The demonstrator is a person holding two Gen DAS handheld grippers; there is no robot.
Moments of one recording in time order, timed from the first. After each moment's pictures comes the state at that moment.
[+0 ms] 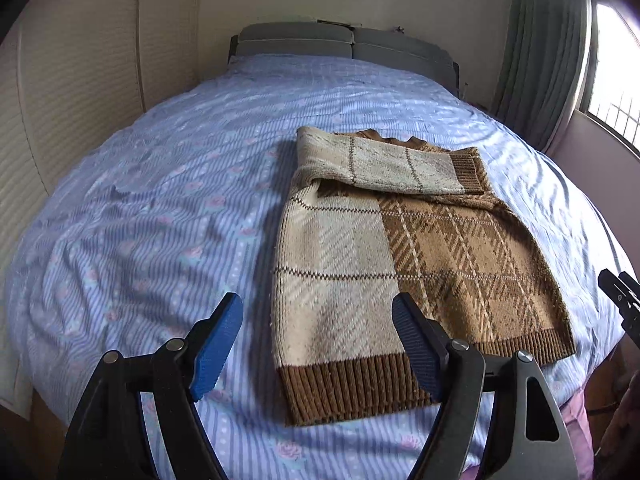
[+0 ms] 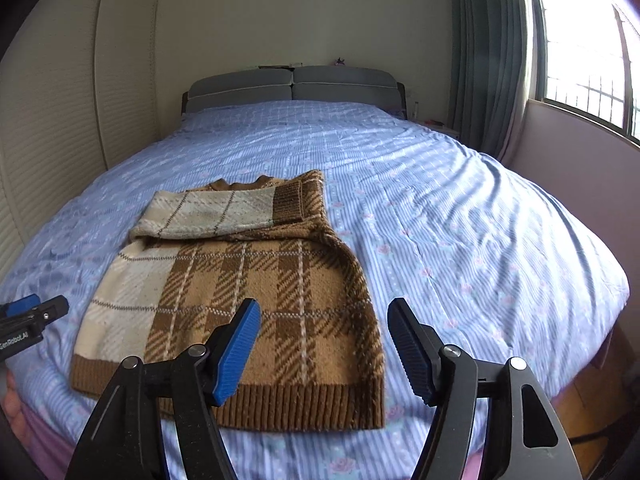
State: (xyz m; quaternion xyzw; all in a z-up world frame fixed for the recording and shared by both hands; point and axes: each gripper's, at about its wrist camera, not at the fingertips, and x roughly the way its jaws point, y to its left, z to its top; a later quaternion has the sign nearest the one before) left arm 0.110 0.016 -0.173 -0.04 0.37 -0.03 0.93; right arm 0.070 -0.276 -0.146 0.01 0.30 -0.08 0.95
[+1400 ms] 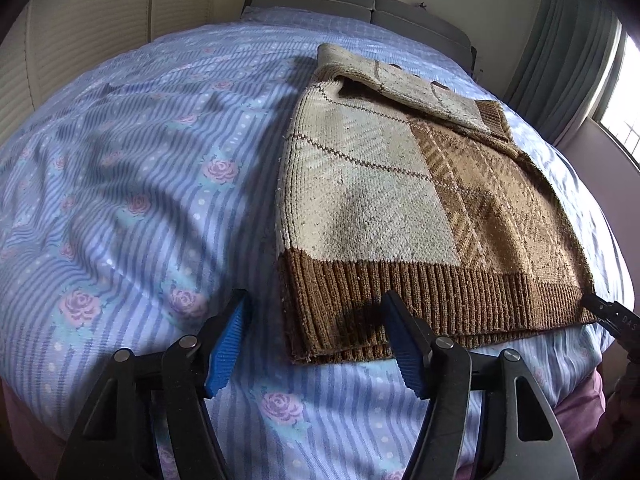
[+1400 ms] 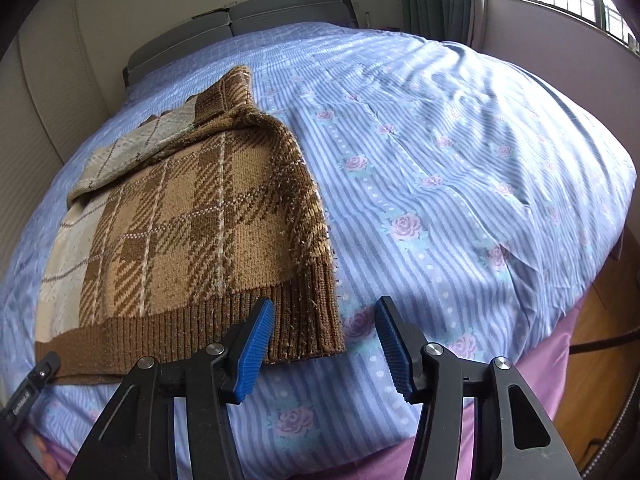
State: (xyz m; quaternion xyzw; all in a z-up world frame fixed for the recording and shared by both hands) left arm 0.101 0.024 -0.268 -0.09 0.43 -0.04 0.90; right arm 0.078 -0.330 -0.244 0.13 0.42 -0.12 0.89
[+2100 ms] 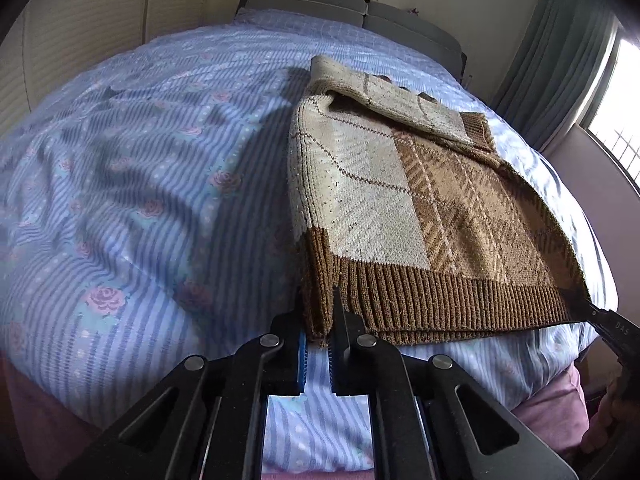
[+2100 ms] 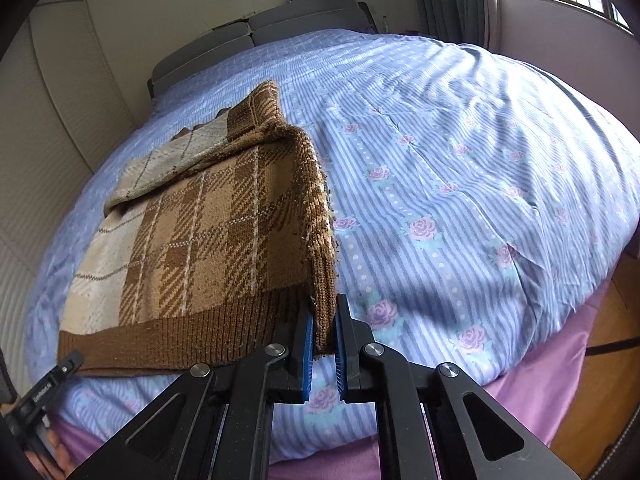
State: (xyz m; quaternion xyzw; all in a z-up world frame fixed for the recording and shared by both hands) left arm 0.085 0.035 -0.244 -0.11 0.42 -0.06 0.90; right arm 0.057 -0.328 -0.223 0.16 0.40 -0.07 0.90
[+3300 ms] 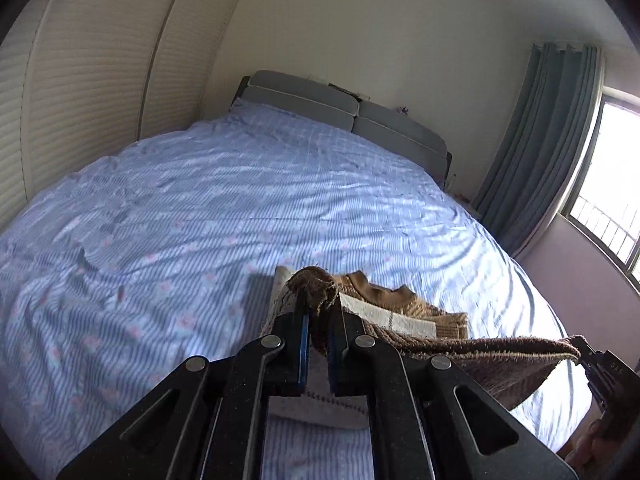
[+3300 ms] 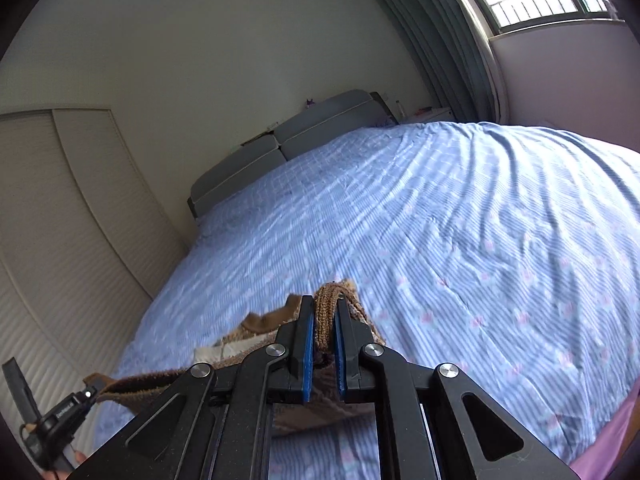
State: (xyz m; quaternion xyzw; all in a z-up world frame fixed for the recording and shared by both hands) left arm 0.210 0.047 -0.090 -0.16 0.26 -0.06 0.95; right arm 0.143 -0.348 -0.094 0.25 0.20 -0.04 0.95
